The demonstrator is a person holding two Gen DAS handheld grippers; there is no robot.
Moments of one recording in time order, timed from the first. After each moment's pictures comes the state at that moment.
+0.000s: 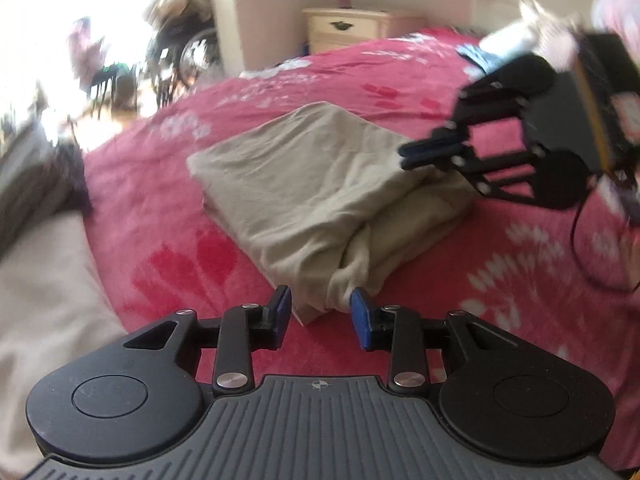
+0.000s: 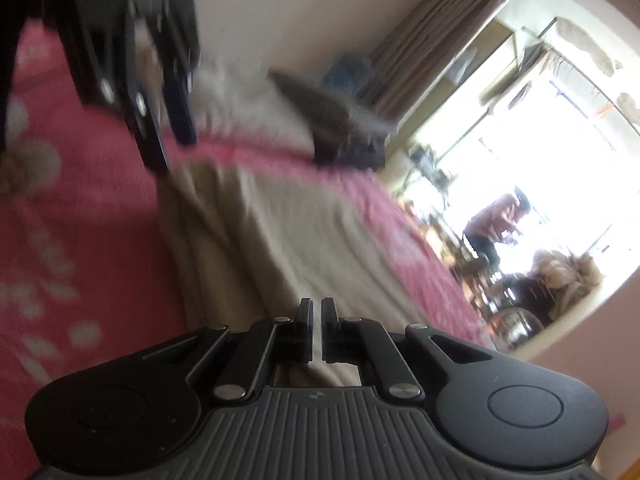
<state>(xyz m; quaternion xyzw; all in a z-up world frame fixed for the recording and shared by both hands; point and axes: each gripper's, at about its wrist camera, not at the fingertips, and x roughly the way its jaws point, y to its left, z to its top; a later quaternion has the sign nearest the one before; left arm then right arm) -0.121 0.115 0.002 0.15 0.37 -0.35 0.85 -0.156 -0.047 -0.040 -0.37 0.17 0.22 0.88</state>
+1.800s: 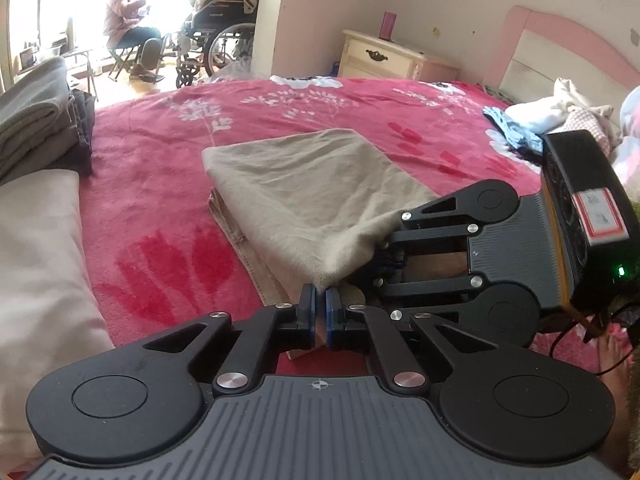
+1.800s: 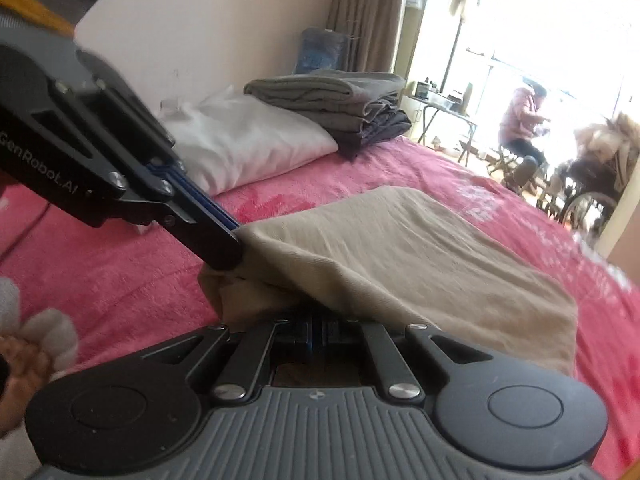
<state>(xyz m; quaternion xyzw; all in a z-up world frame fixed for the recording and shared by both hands) -0.097 0.120 -0.003 0.05 0.37 -0.34 0.86 -0.114 0.001 -0.049 -0.18 0.27 0.23 0.92</state>
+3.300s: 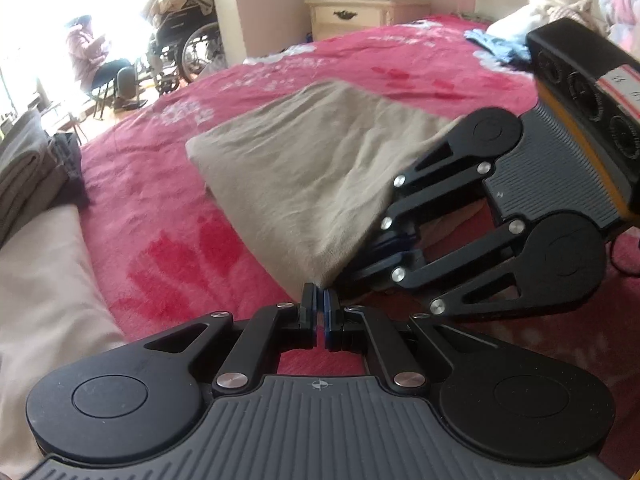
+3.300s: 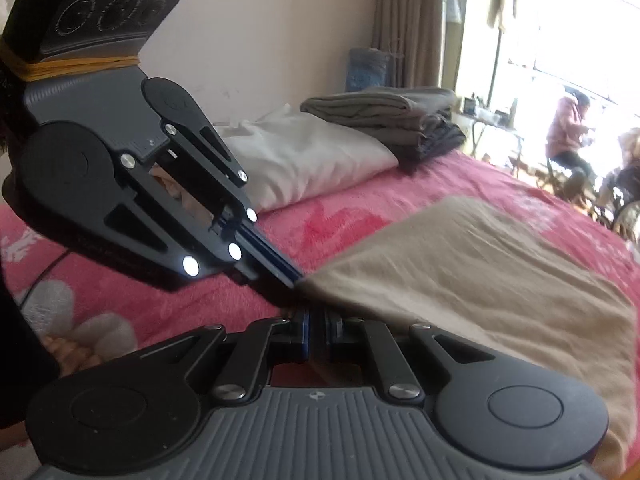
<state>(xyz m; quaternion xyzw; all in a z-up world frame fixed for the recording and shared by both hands) -0.112 0.107 -0.033 0.19 0.36 -0.34 0.85 -0.126 0.009 -0.060 -0.14 0.26 0.31 0.90</state>
